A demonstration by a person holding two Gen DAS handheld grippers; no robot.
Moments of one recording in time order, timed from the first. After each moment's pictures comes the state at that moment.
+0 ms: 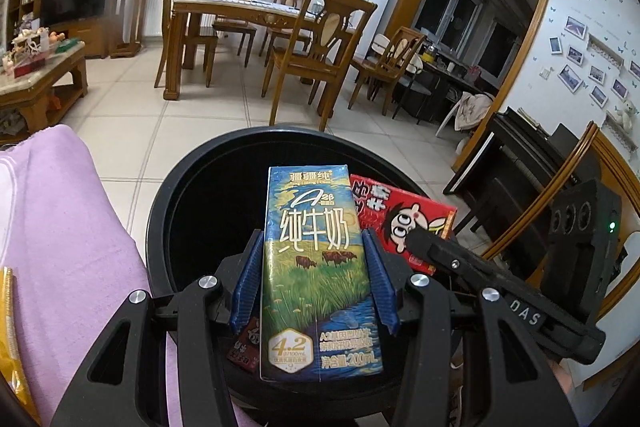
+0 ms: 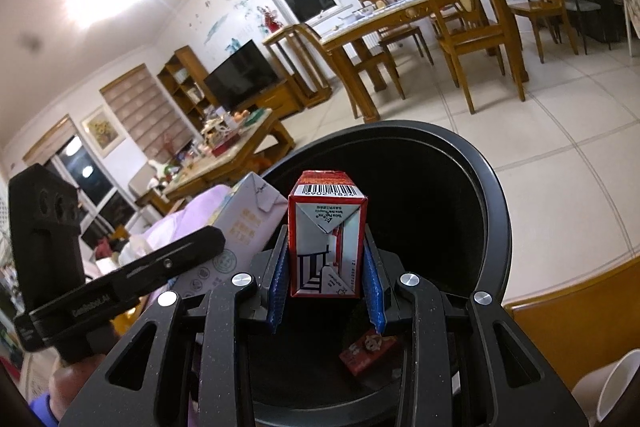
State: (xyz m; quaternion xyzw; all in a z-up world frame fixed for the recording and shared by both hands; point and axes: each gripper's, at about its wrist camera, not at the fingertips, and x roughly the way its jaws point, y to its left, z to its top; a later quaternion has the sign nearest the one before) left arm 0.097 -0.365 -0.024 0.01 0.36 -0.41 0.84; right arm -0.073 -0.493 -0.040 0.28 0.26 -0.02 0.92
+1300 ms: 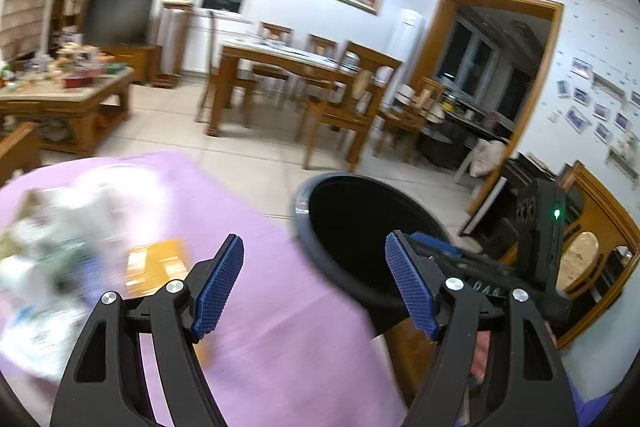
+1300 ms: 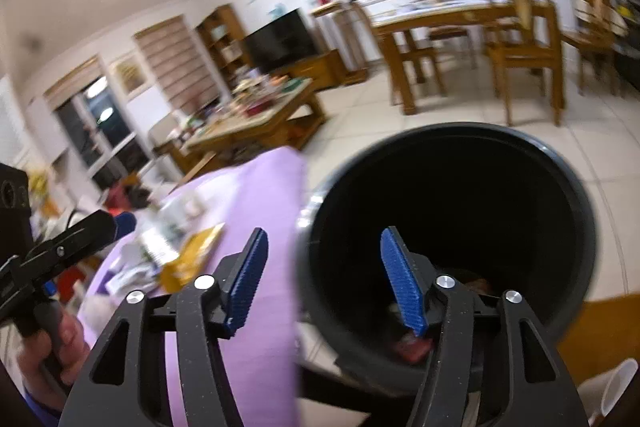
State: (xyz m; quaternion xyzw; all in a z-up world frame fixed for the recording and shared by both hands) left arm 0.043 -0.196 0.037 -0.04 0.30 -0.35 0.89; right arm -0.052 -0.338 0.001 0.19 0.30 0.06 0.93
